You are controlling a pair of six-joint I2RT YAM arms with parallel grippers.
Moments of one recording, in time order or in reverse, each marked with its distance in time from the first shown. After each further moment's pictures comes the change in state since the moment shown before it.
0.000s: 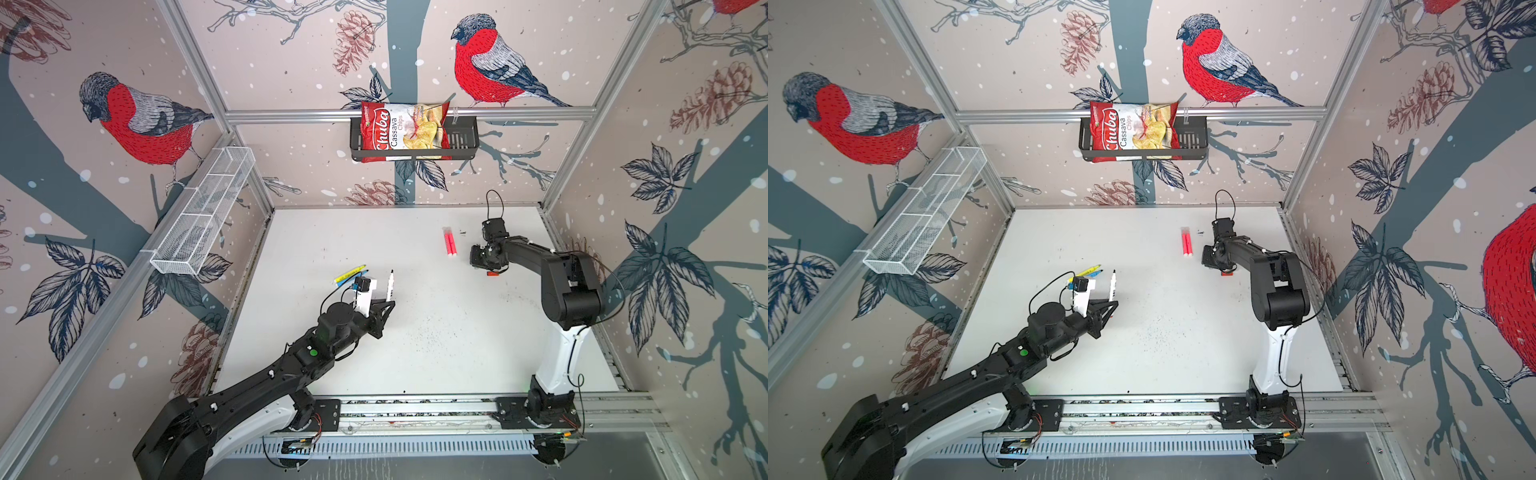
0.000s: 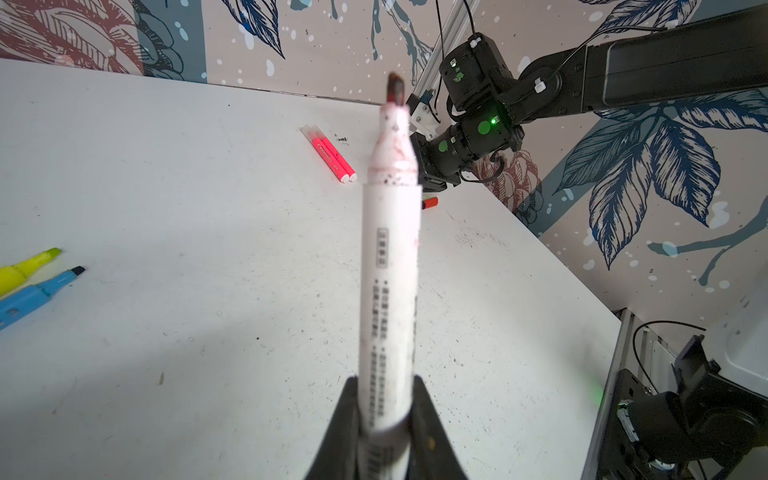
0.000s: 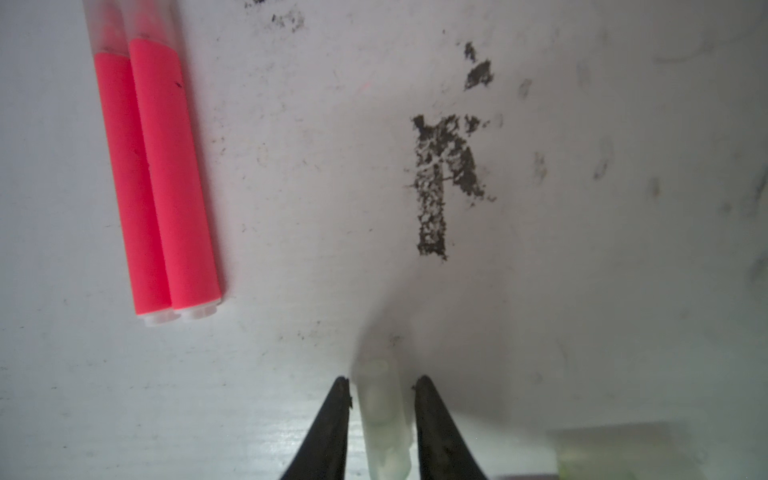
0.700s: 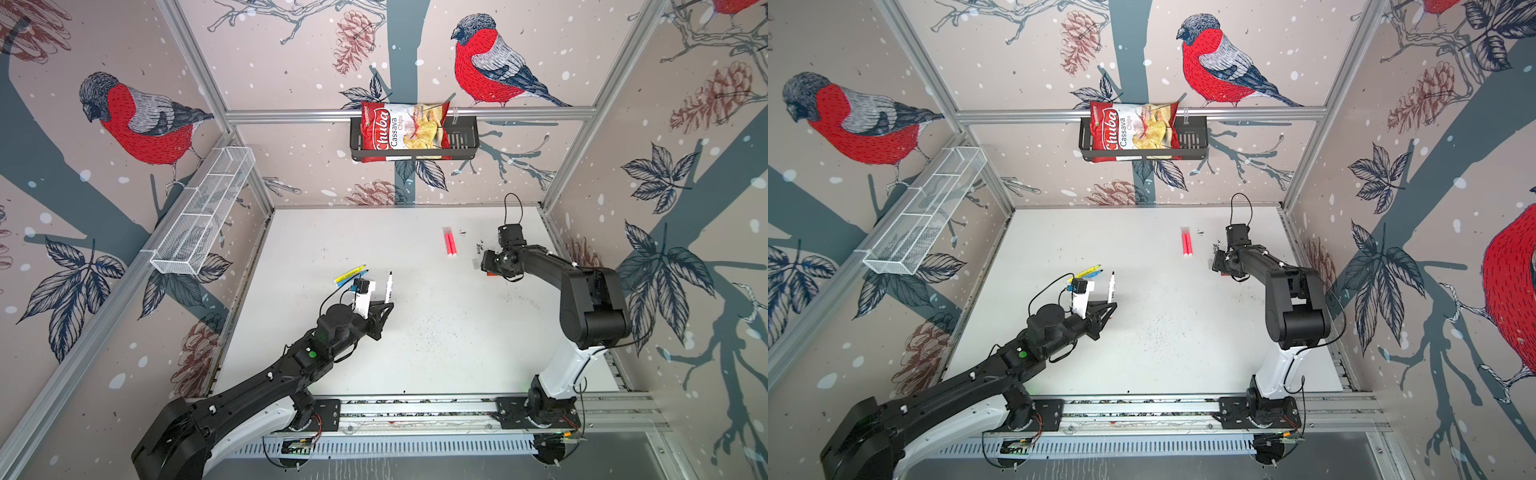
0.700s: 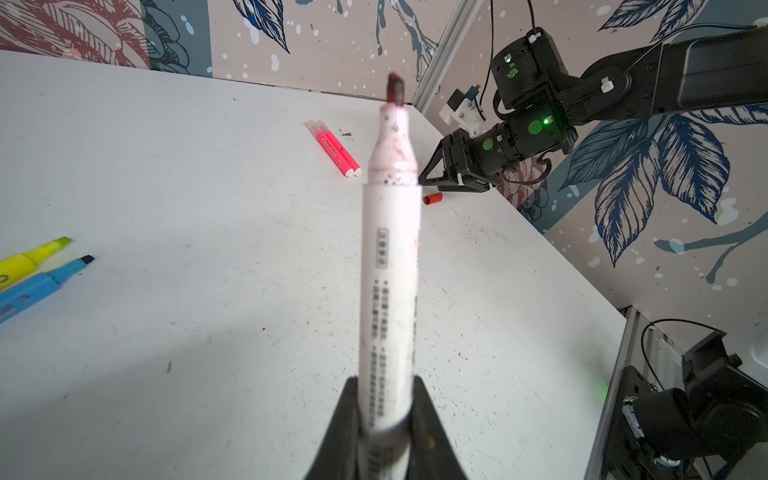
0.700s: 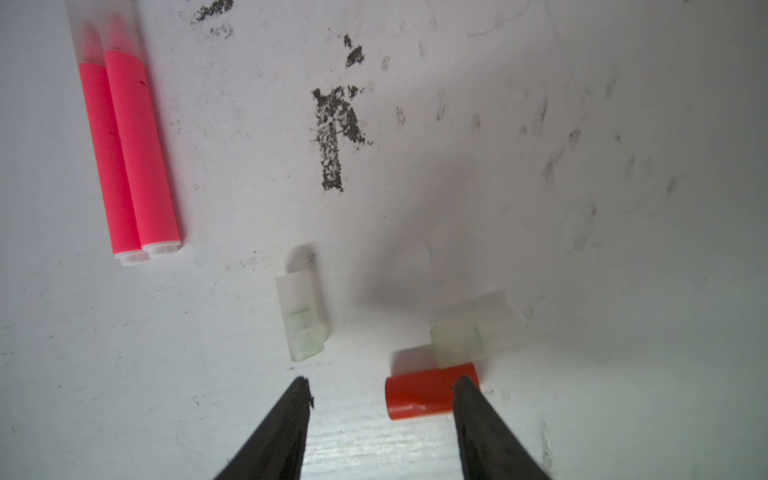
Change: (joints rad) left arm 0.000 -0.006 -0.014 -0.010 -0.007 0.000; right arm -0.066 -0.193 -0.189 0.047 0.019 0.008
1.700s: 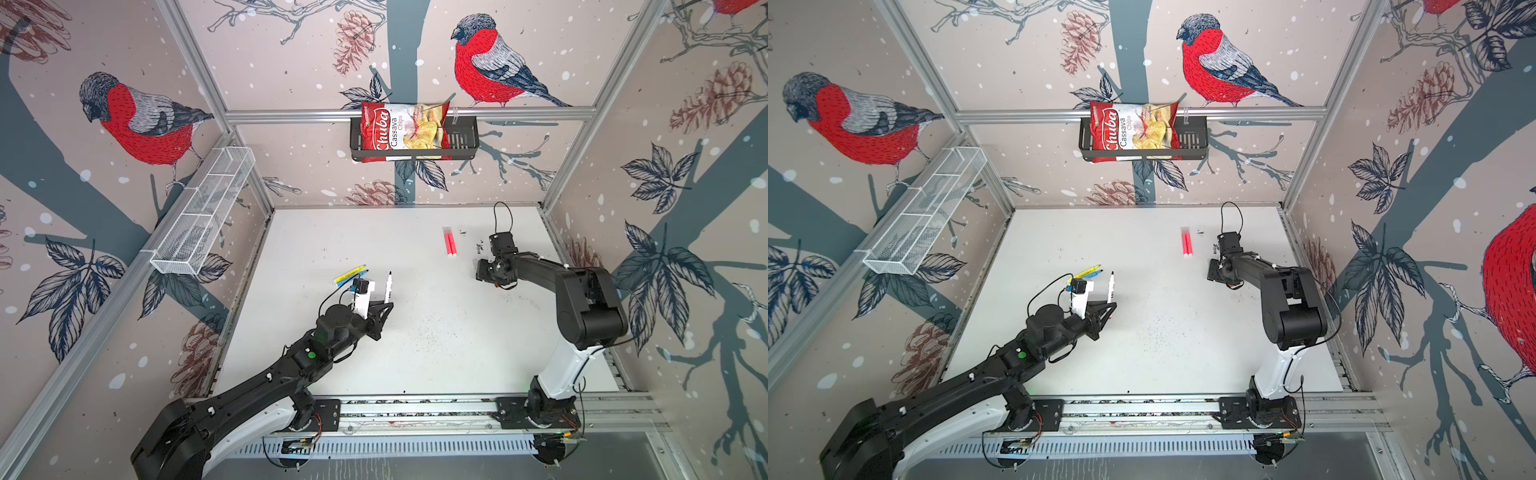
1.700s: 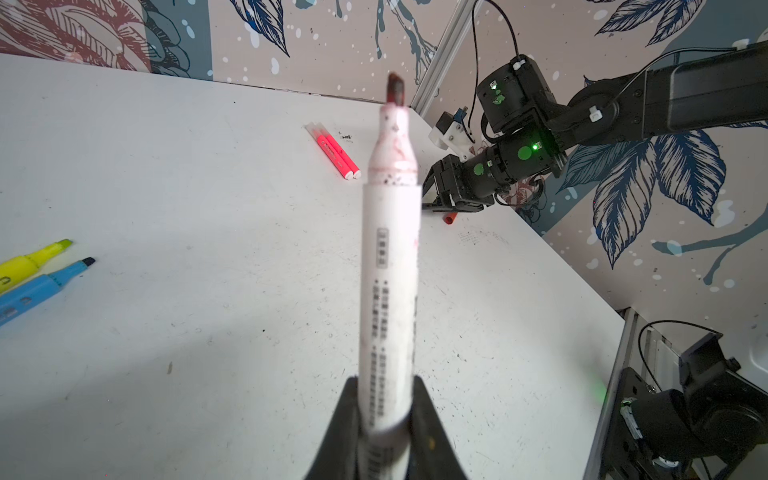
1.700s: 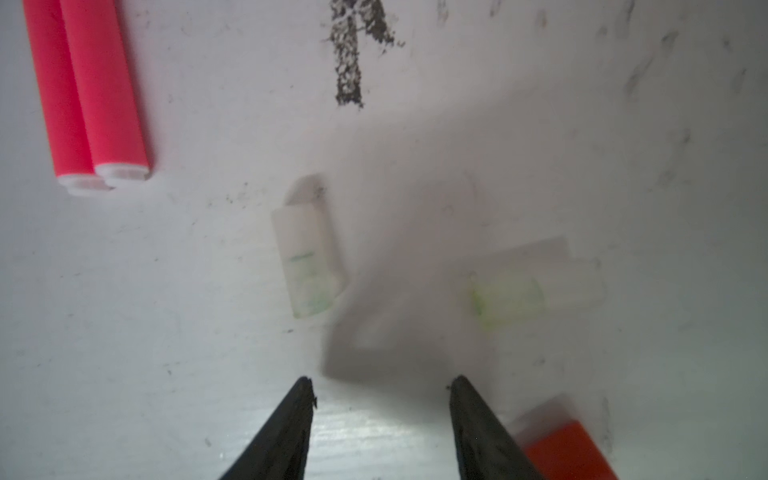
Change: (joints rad) left arm 0.000 -0.016 -0.002 -0.001 -0.002 -0.001; right arm 0.071 -0.023 -0.095 0.028 0.039 0.004
